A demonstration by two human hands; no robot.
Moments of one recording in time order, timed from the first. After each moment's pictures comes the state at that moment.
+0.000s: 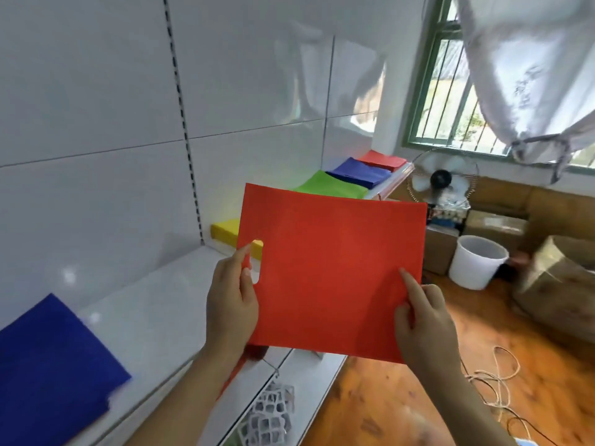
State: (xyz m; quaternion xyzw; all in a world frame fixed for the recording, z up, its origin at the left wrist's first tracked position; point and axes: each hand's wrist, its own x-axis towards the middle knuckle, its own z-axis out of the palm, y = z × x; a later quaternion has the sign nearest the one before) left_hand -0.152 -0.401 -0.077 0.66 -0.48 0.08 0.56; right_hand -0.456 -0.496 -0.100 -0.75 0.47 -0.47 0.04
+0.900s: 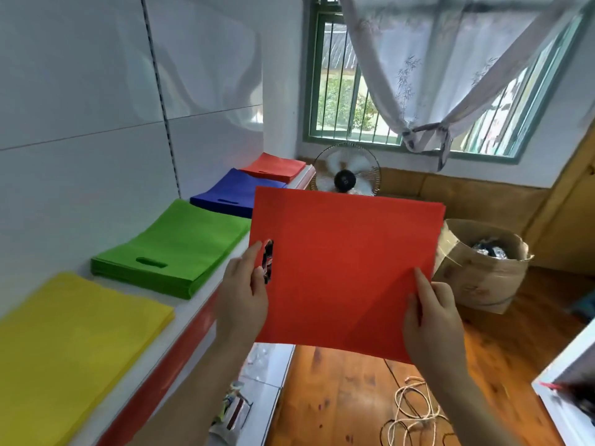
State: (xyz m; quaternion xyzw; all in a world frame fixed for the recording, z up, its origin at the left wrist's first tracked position) left_hand -0.298 -0.875 -0.081 0.60 -0.59 -0.06 0.54; right_hand -0.609 -0.858 -0.102 -0.64 0.62 -0.46 -0.03
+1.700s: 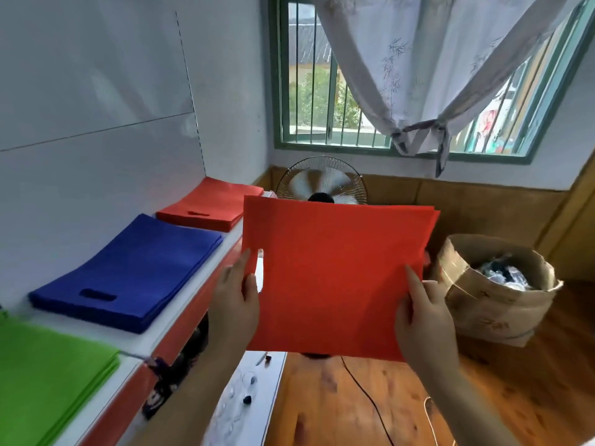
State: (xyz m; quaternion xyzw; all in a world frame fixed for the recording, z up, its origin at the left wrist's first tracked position) left_hand -0.403 -1.289 -0.100 0.62 -0.59 -0.09 0.51; right_hand -0.714 -1.265 -0.114 -0.62 0.66 -0.42 -0.01
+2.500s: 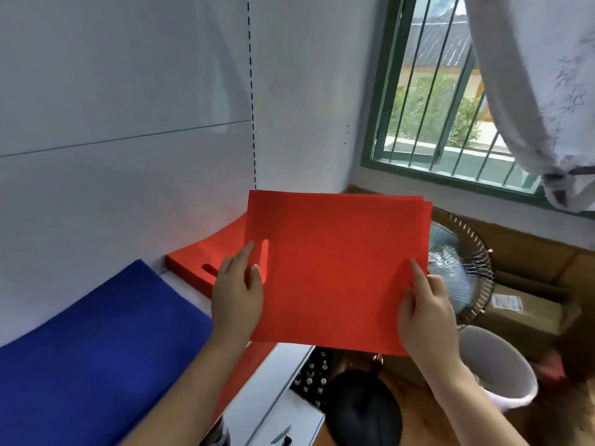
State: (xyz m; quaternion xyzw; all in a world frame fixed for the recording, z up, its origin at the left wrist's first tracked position) left_hand -0.315 -1.621 -0.104 0.71 -0.46 0.03 0.53; right_hand -0.617 -1.705 -0.110 -0.73 0.54 -0.42 0.06
